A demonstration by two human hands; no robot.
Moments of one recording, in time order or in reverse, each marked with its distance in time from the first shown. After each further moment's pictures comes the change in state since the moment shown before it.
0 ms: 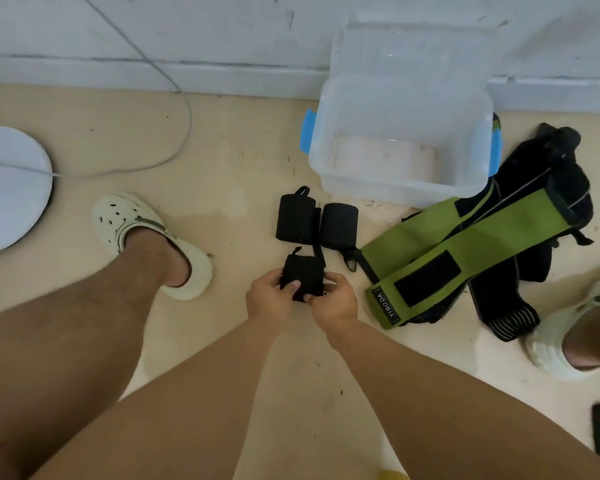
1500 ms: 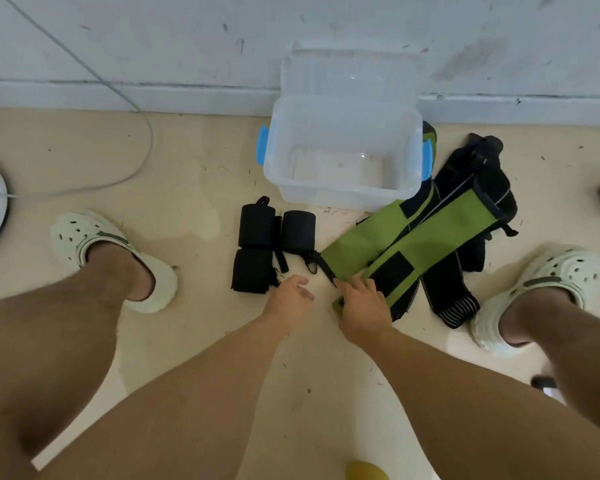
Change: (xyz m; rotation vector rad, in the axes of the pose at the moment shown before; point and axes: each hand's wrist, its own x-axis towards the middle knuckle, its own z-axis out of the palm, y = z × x) left_hand -0.026 0.033 0.061 0.279 -0.362 0.130; right_hand 0.010 0.035 -0.113 -1.114 0.049 -0.390
